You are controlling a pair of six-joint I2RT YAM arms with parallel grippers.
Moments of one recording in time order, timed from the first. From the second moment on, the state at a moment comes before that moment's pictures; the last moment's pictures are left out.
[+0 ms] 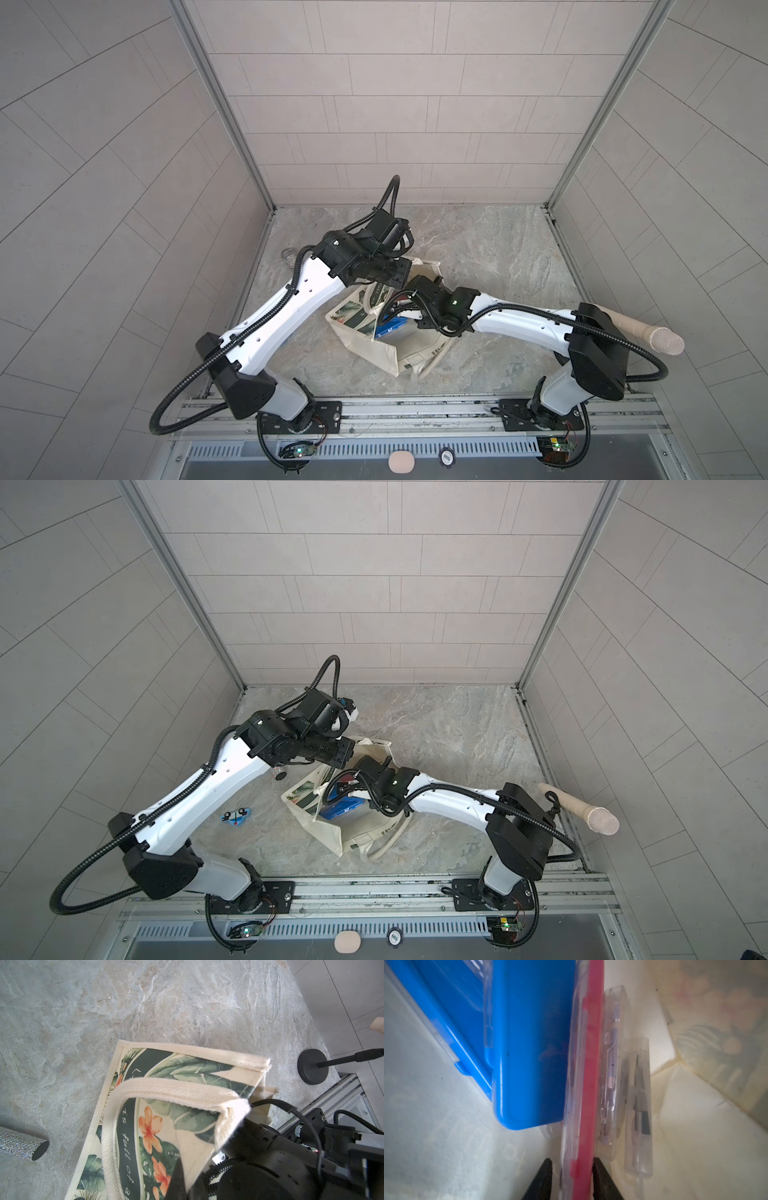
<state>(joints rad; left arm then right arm) -0.77 1.47 1.68 -1.19 0.05 -0.34 0.94 1.60 1.10 -0.51 0.30 -0.70</state>
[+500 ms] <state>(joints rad) -0.77 1.47 1.68 -1.18 0.04 -0.34 0.94 1.39 1.06 -0.51 0.31 -0.68</state>
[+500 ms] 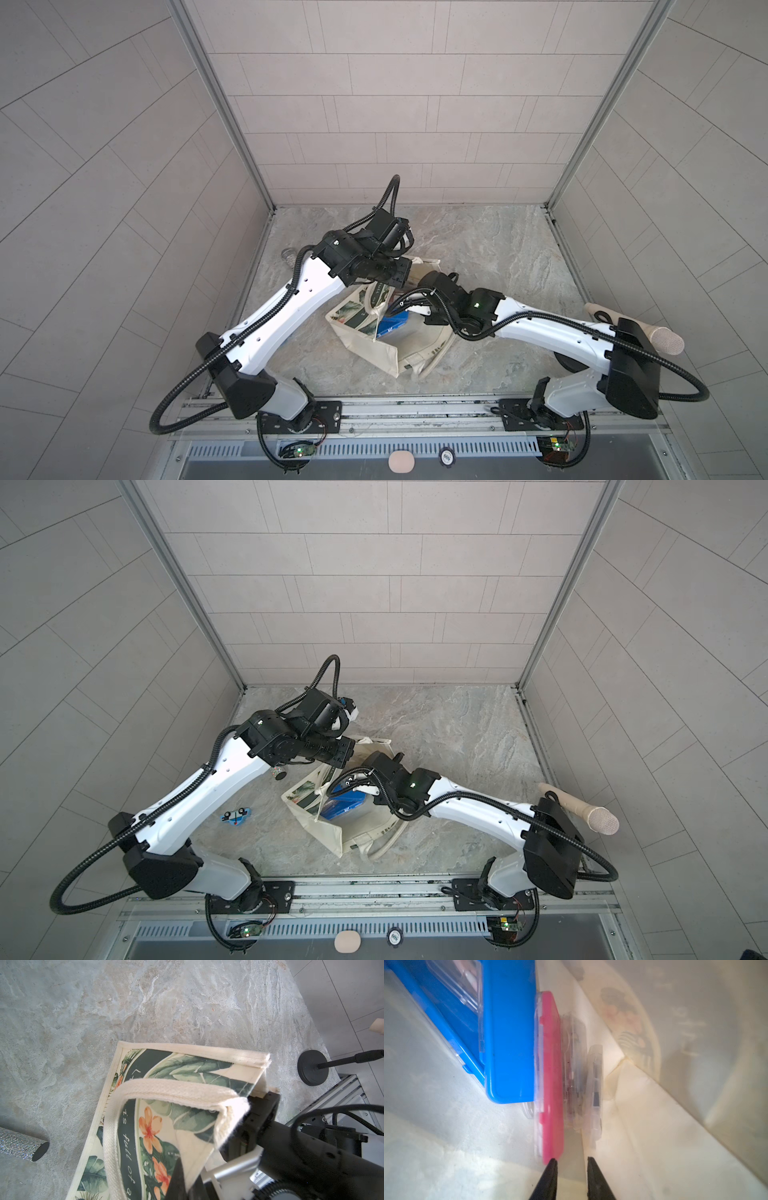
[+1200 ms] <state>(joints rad) -0.77 1.47 1.68 -1.18 0.05 -0.34 0.94 1.48 1.01 -0.49 0.24 -0.67</state>
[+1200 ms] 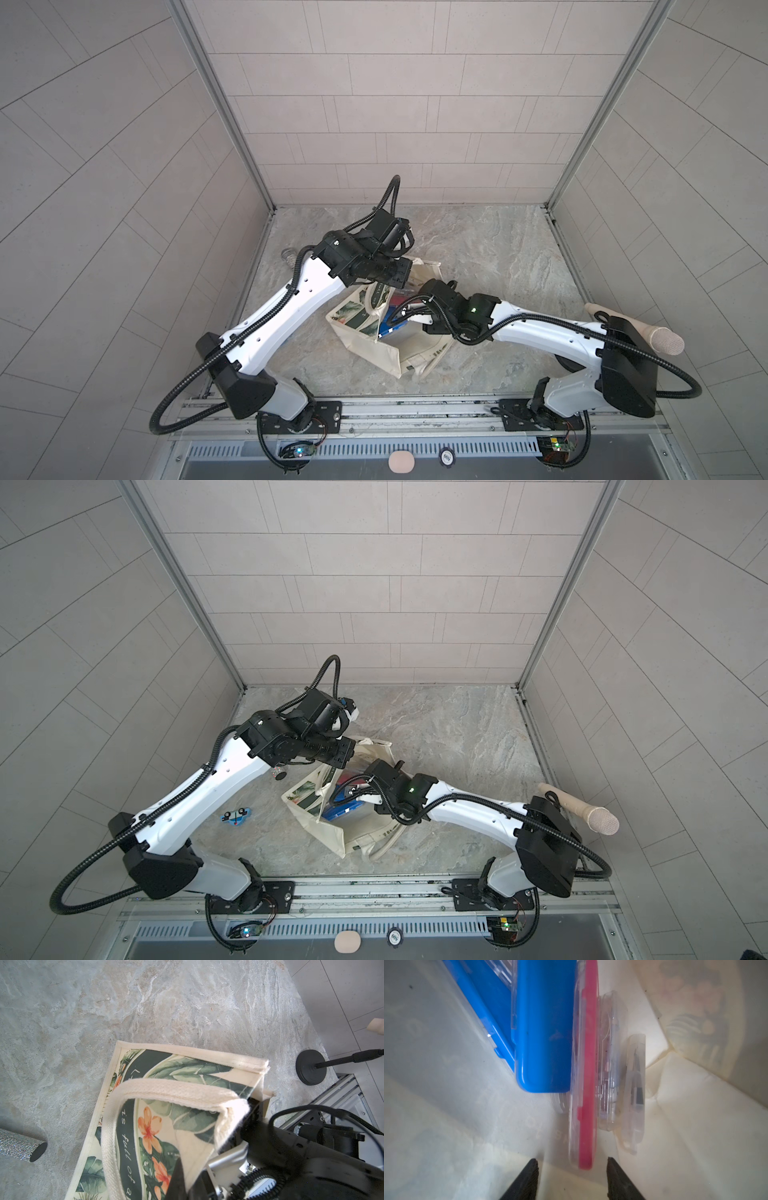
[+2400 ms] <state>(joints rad) -0.77 1.47 1.68 -1.18 0.05 -0.34 0.94 1.41 1.03 -0.47 0.28 -0.70</state>
